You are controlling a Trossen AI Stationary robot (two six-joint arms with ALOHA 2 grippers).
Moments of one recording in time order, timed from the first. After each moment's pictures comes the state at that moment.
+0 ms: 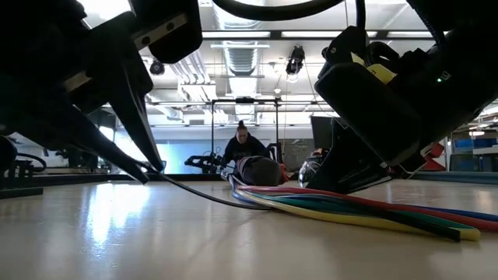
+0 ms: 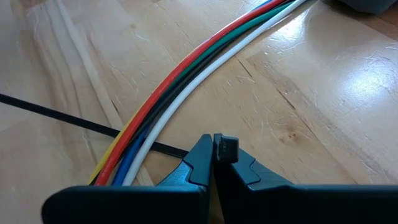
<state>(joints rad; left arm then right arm) -0.63 1.82 0.92 0.15 -0.27 0.85 0.57 2.10 1.01 0.01 0.71 0.99</state>
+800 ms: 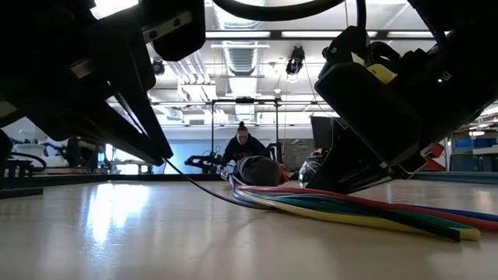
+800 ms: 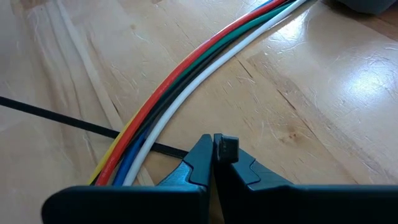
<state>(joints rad) -0.62 1.82 0.92 0.20 -0.27 0.76 0.57 2.10 1.01 0.01 0.71 0.99</state>
